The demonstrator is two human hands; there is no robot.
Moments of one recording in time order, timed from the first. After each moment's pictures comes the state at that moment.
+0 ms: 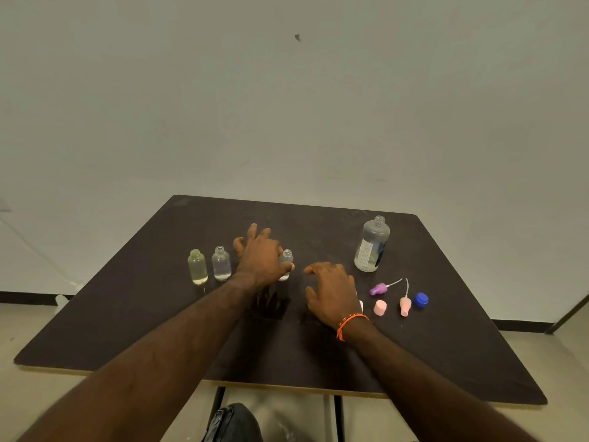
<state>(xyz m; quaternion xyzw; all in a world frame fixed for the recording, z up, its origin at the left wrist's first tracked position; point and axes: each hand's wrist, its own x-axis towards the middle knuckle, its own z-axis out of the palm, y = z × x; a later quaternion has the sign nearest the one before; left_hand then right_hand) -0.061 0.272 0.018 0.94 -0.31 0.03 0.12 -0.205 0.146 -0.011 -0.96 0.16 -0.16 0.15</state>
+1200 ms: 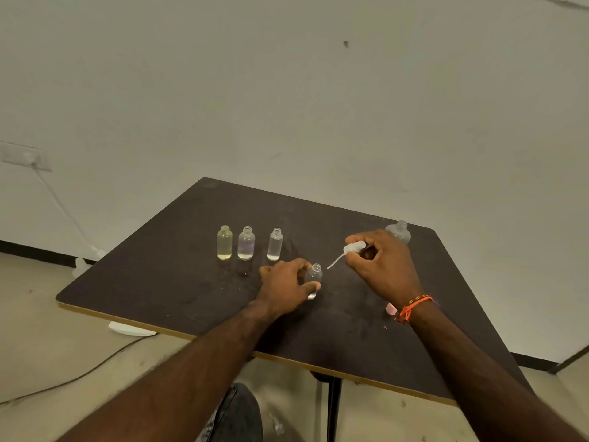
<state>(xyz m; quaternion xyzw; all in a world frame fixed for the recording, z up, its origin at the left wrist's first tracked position) -0.134 0.310 -0.034 0.87 -0.30 0.03 0.38 -0.255 0.155 0.078 -0.91 0.11 -0.29 0.28</state>
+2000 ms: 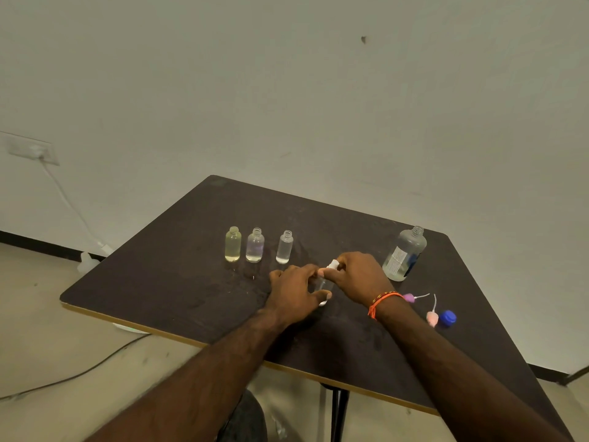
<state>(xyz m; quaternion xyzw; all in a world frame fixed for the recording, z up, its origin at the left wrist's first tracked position) -0.126 0.307 -0.048 0.86 -0.31 0.03 0.40 -0.189 0.169 0.038 -0.97 0.17 -0.06 0.14</state>
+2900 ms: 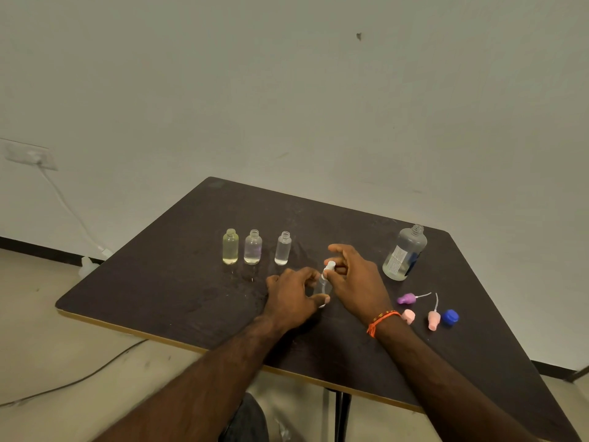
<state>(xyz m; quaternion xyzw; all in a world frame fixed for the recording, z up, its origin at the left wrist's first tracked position) -0.129 0.308 -0.052 0.86 -0.29 0.02 0.42 -0.208 0.177 0.024 -0.92 0.11 -0.20 0.32</state>
